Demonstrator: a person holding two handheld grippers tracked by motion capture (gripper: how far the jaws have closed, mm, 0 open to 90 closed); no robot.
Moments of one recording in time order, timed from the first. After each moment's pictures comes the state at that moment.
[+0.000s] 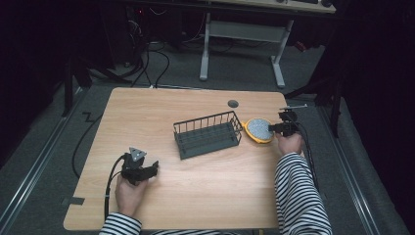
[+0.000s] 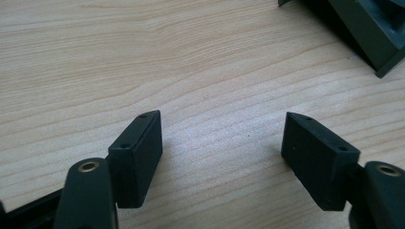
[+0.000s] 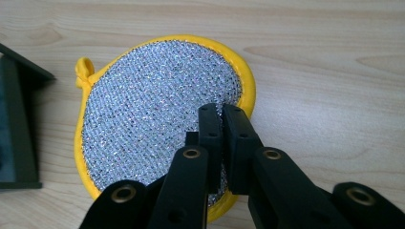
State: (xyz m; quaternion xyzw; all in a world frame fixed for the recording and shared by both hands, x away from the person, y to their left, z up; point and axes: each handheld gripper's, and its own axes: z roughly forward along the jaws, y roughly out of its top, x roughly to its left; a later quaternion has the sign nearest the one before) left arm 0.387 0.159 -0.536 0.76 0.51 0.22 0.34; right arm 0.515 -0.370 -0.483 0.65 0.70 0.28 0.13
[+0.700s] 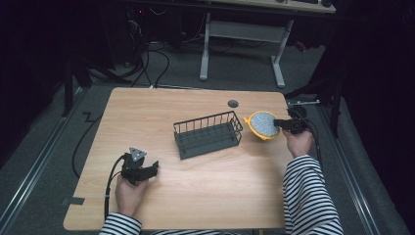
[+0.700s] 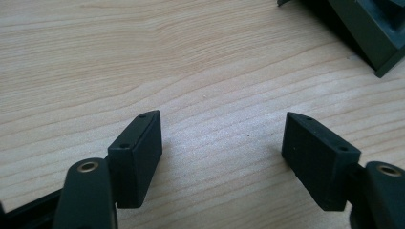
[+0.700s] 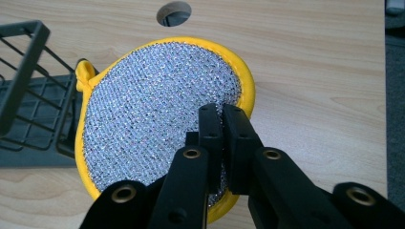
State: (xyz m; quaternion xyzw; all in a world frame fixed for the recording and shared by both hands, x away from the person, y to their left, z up) left arm 0.387 0.159 -0.536 0.76 0.51 0.22 0.34; right arm 0.487 -0.373 -0.432 0.60 0.72 0.32 0.16
